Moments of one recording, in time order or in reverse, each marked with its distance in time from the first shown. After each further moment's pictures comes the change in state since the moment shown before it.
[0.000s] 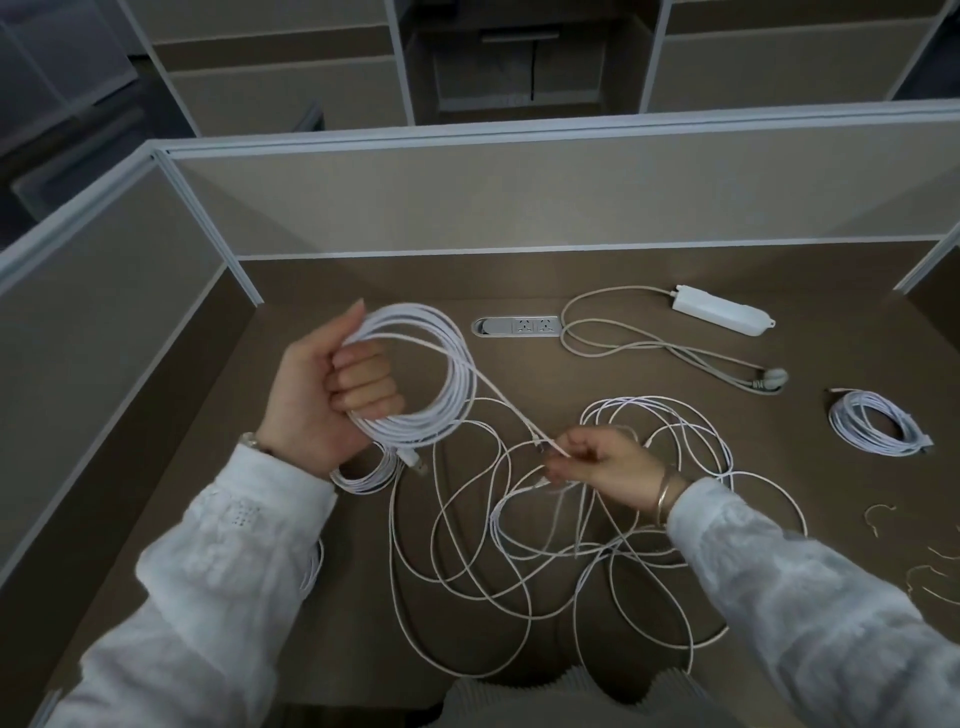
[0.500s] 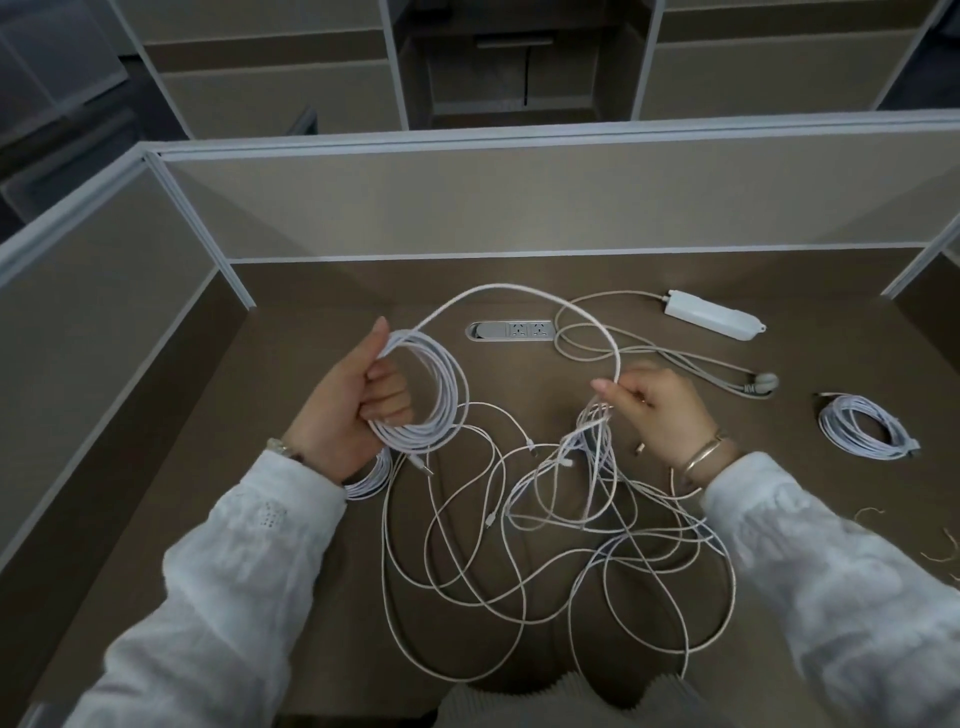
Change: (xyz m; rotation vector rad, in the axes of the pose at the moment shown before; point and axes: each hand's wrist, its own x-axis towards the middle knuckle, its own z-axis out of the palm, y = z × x) left_hand 0.026 -0.020 -0.014 0.127 0.130 0.022; right_hand 0.006 -0.019 -0.055 -0.471 0.497 -0.245
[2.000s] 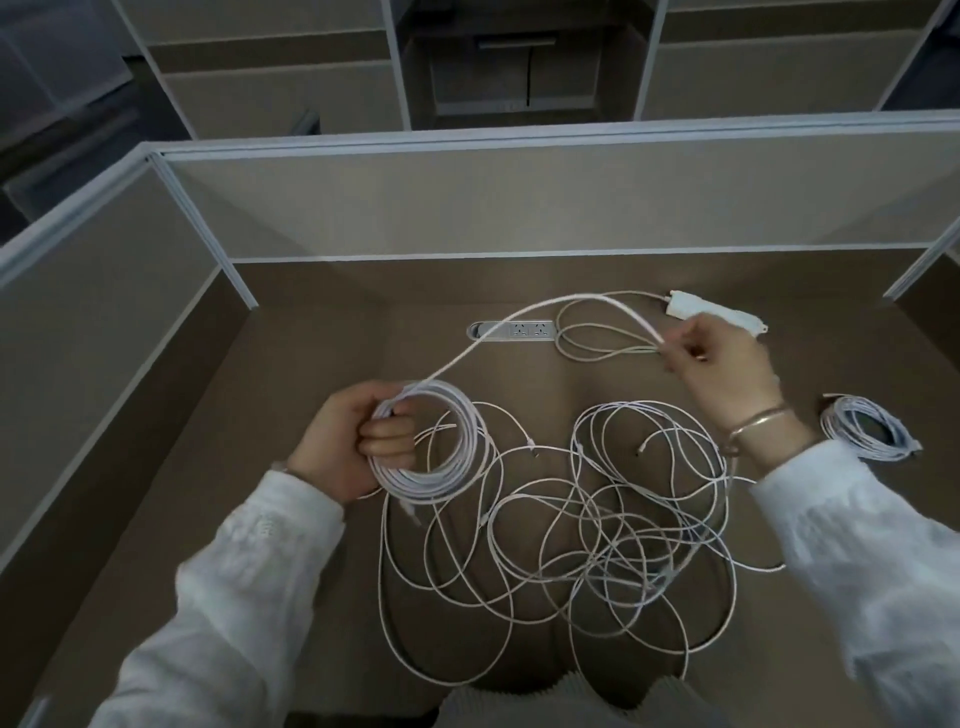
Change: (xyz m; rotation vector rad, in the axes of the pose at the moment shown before) left_hand 0.007 -0.023 -0.034 -0.063 -0.293 -0.256; right_hand 0.014 -0.009 -0.048 -0.039 0.181 0.311
